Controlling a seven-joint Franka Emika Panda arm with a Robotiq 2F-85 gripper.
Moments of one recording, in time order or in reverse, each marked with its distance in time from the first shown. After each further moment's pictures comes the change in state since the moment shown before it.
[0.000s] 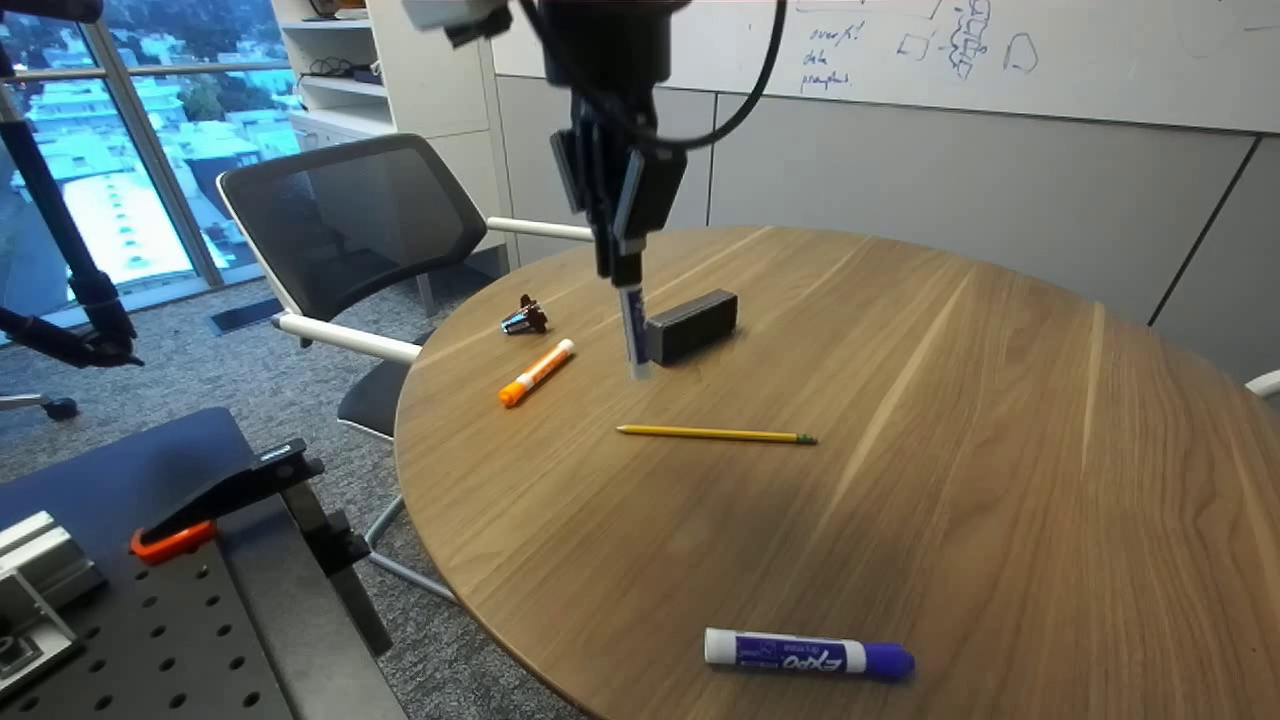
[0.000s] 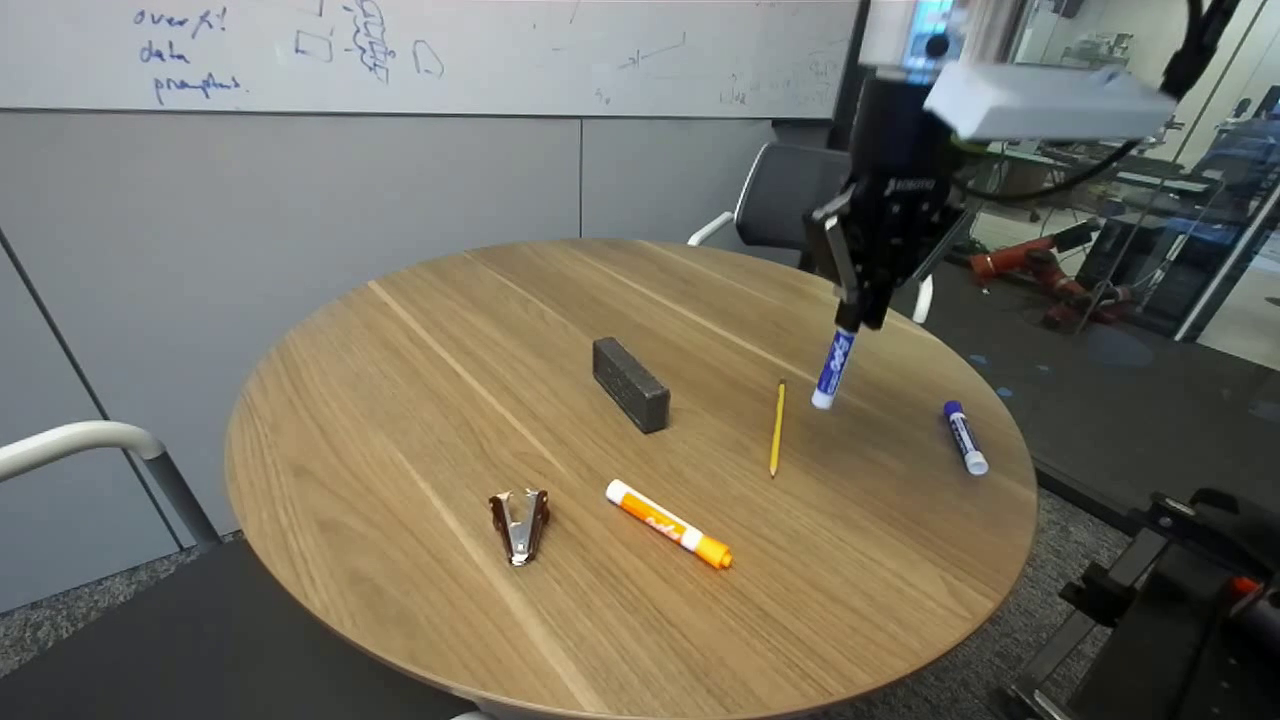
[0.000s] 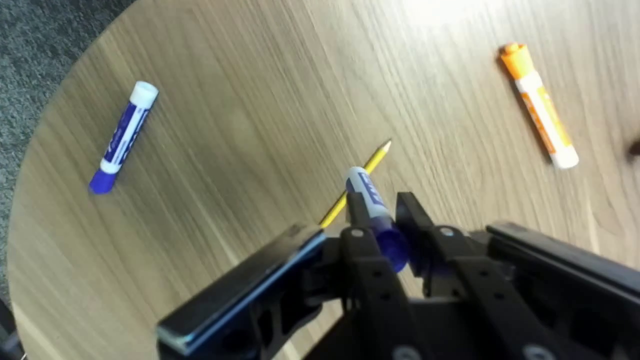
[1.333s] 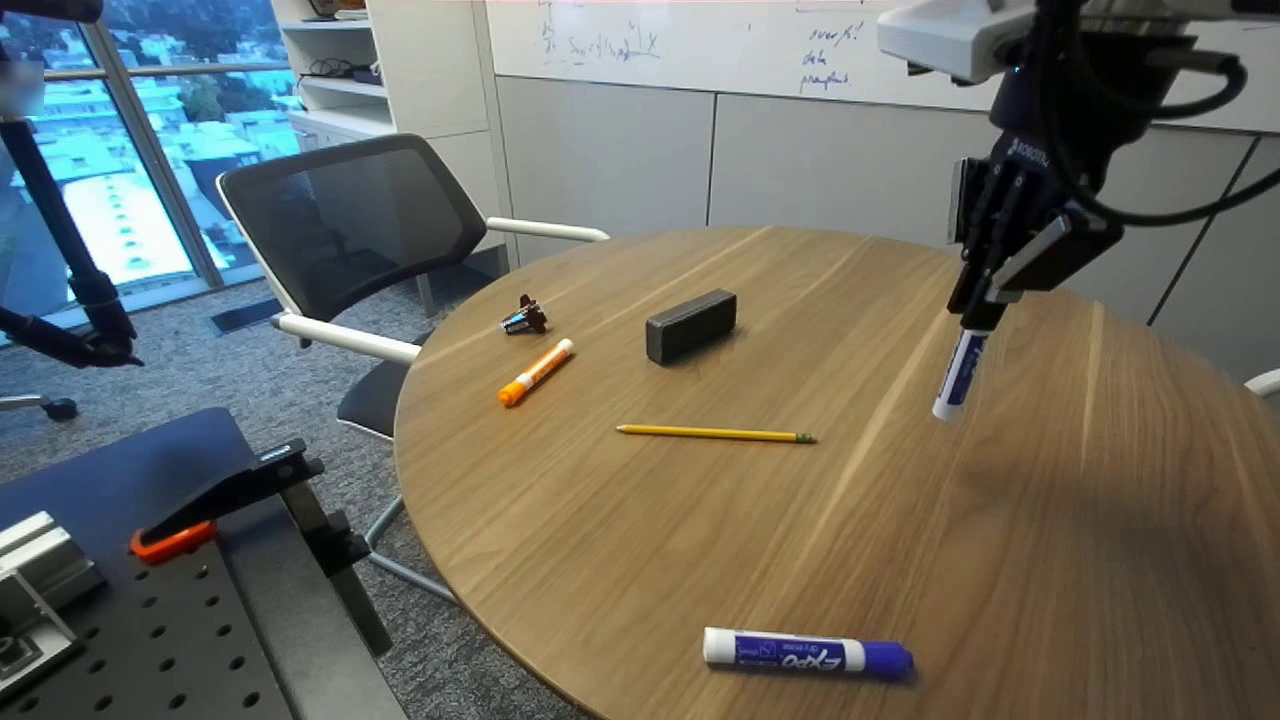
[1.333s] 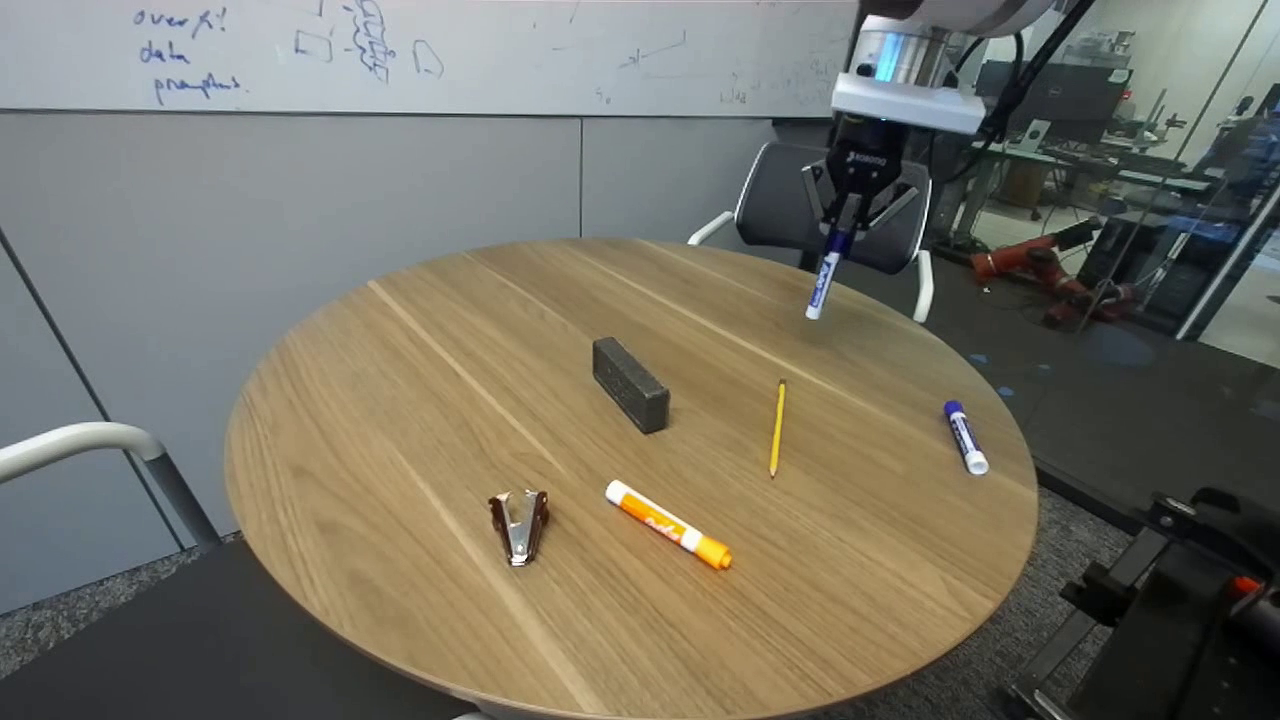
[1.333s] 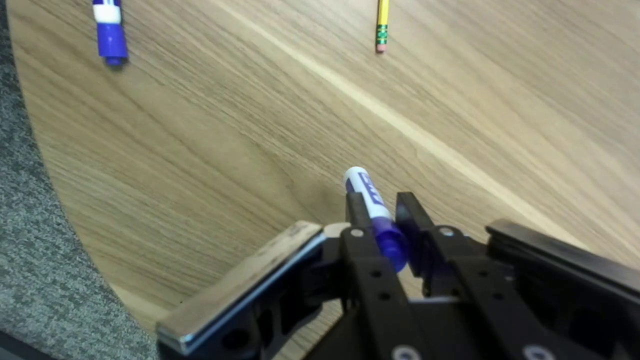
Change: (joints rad) arm -0.251 0.593 -0.083 0.920 0.235 -0.350 0.151
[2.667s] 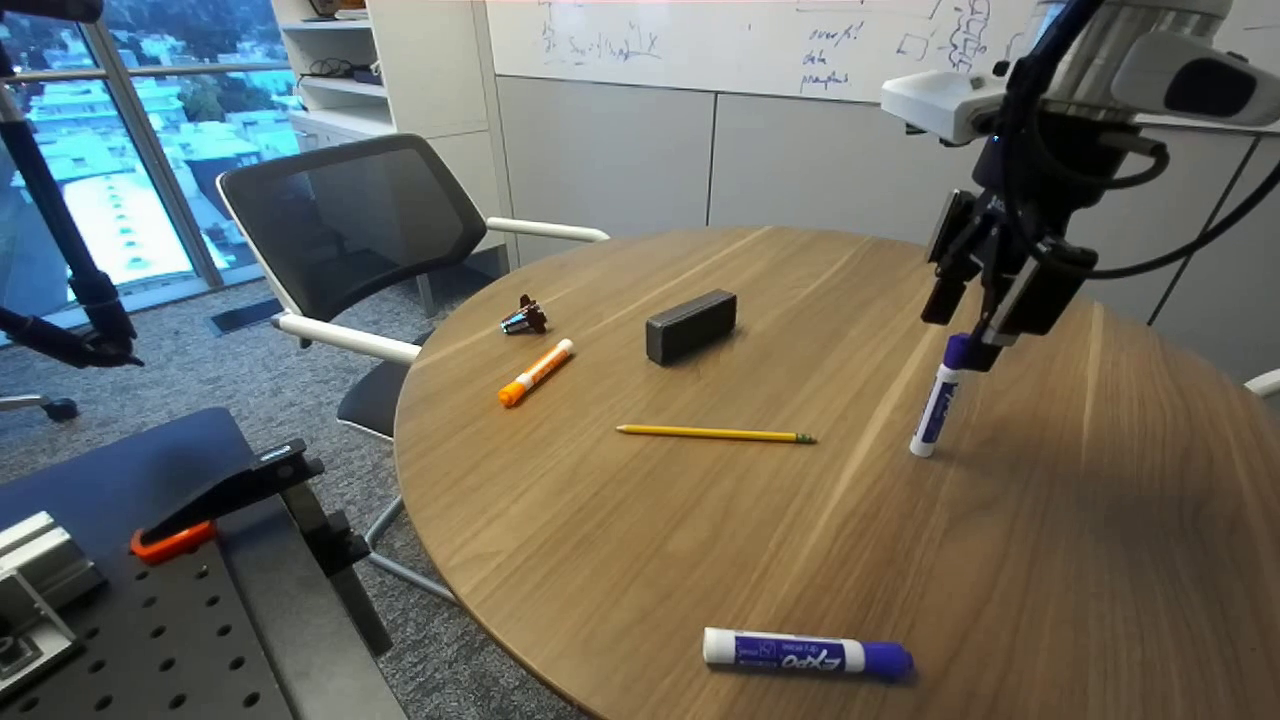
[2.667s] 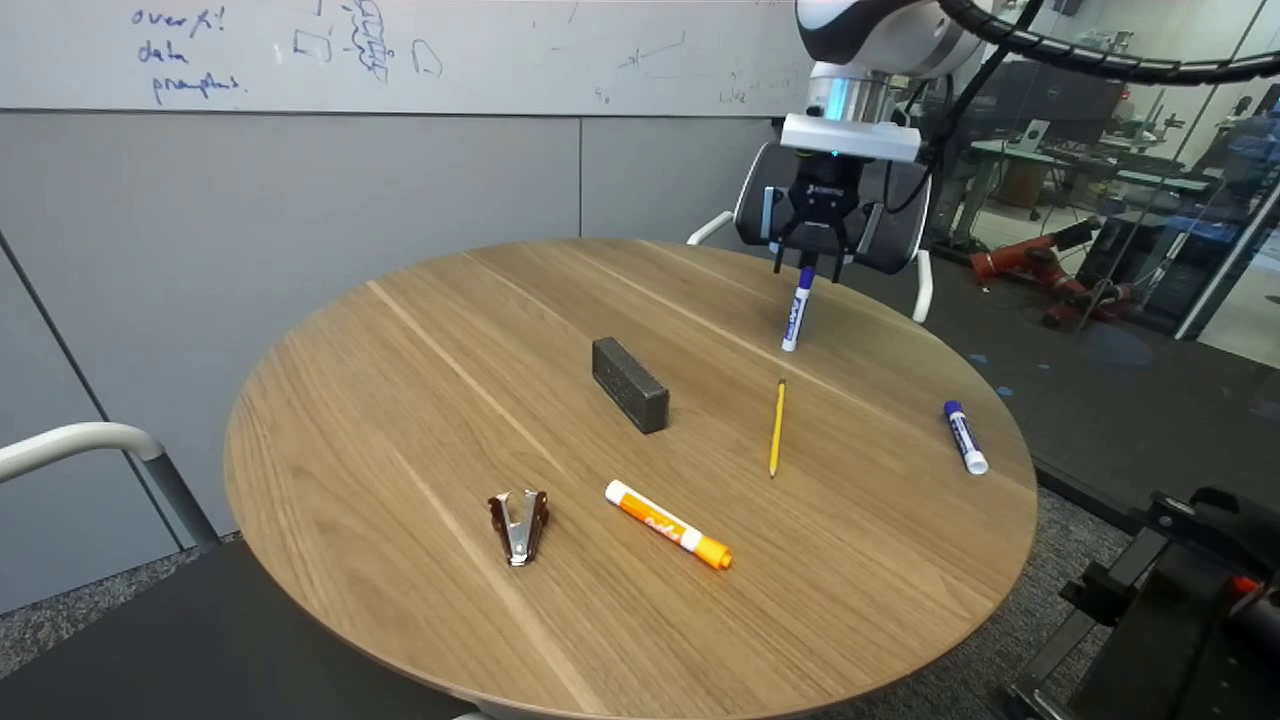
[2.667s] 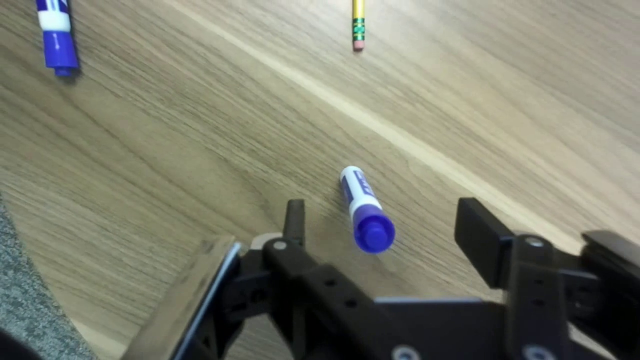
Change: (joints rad) arm -0.026 0.404 0.004 0.659 -0.001 -0.344 0.104
